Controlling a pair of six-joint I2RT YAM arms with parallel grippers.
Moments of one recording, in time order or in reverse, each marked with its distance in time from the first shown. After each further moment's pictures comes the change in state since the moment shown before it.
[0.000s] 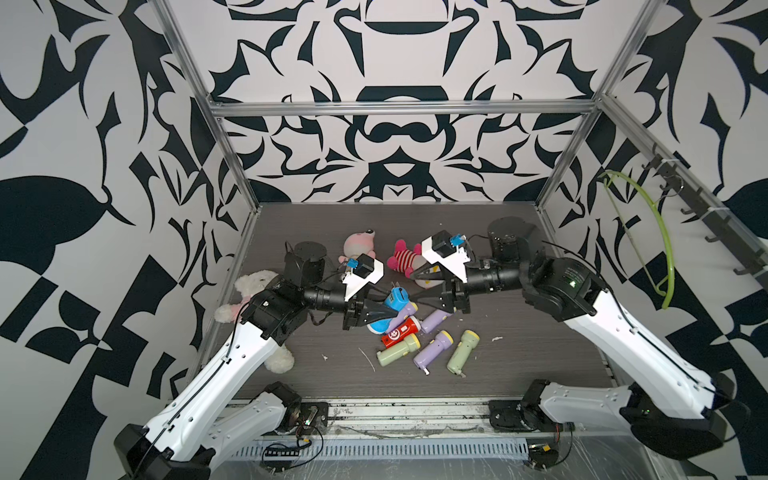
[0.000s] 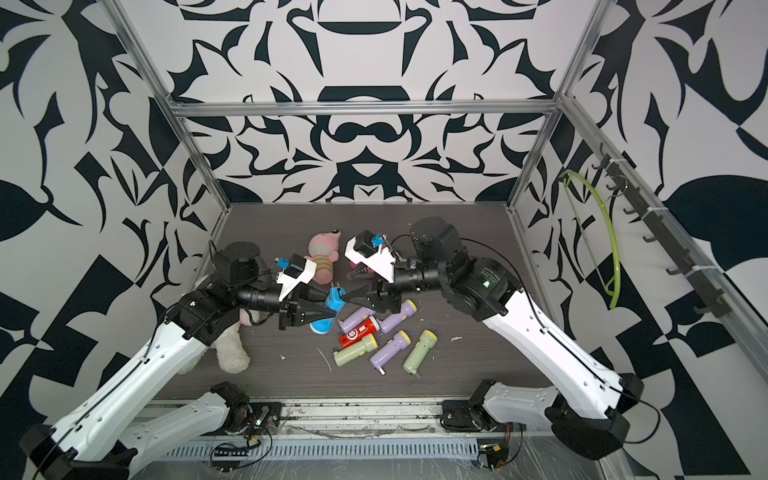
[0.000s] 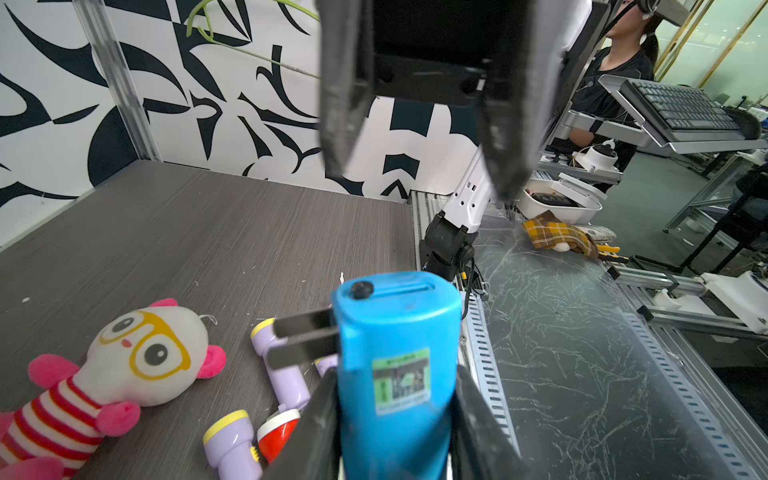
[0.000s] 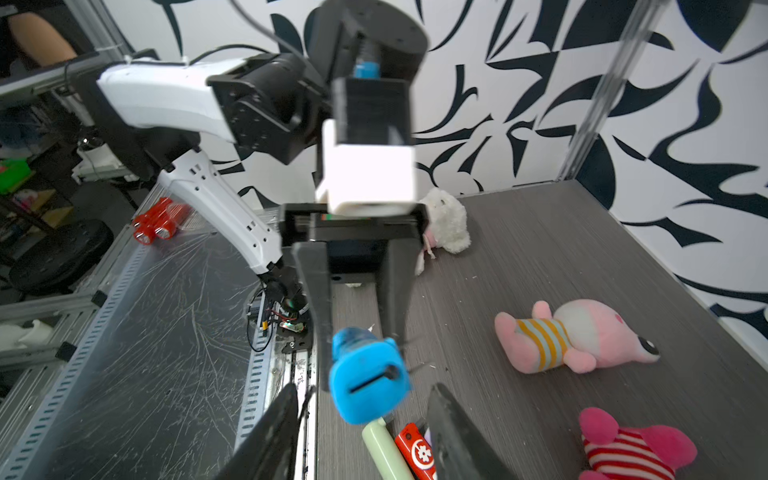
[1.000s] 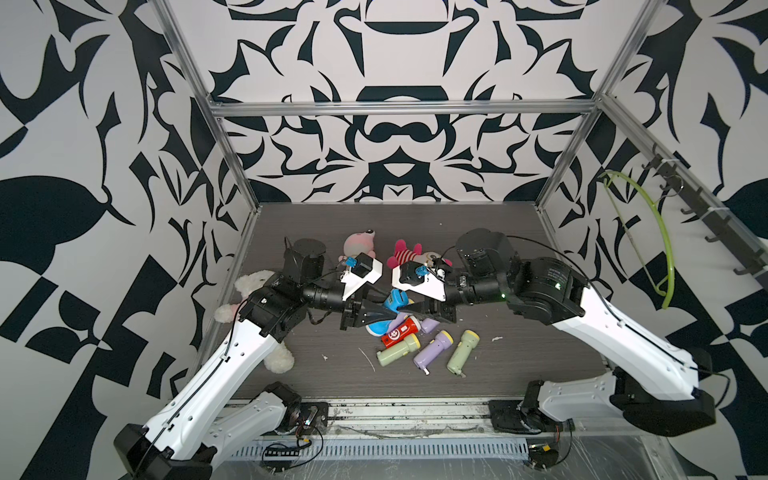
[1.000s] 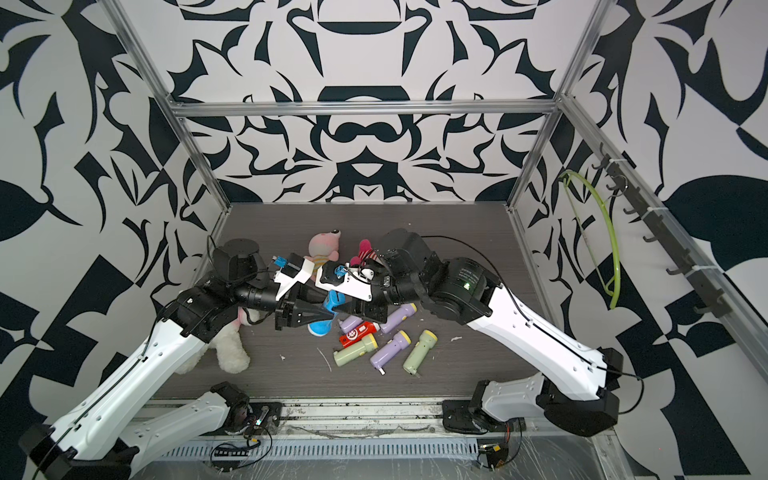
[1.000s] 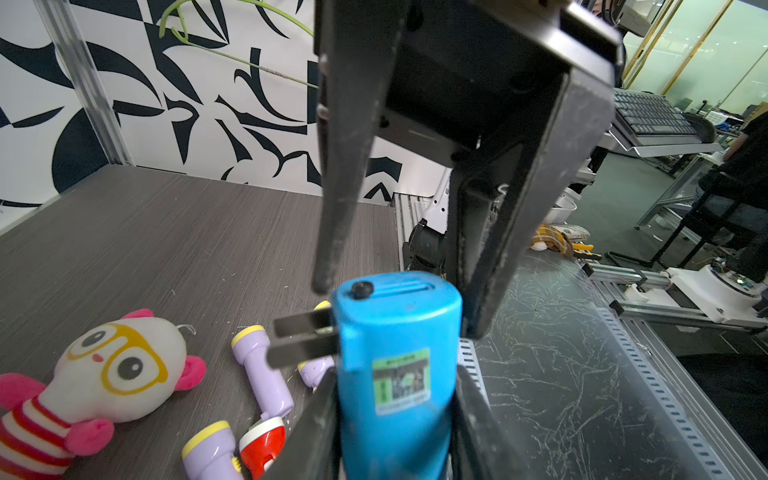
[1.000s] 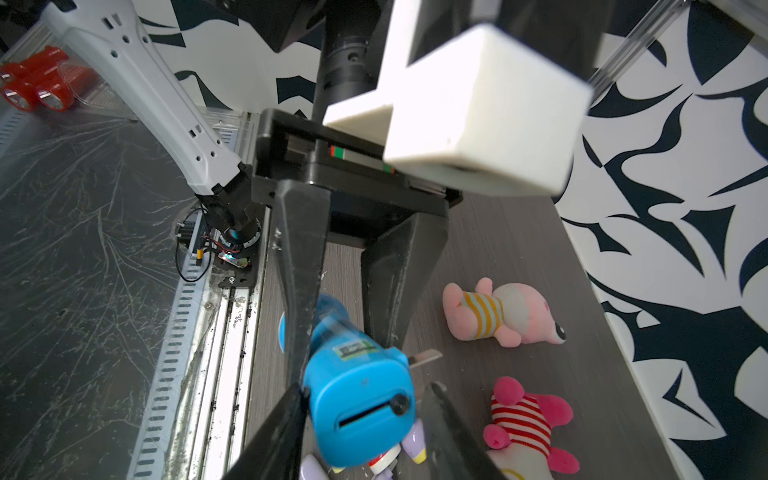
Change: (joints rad) left arm 0.004 0.014 0.037 -0.055 0.060 0.014; right arm 0.161 0.107 0.135 -0.161 0.319 -0.212
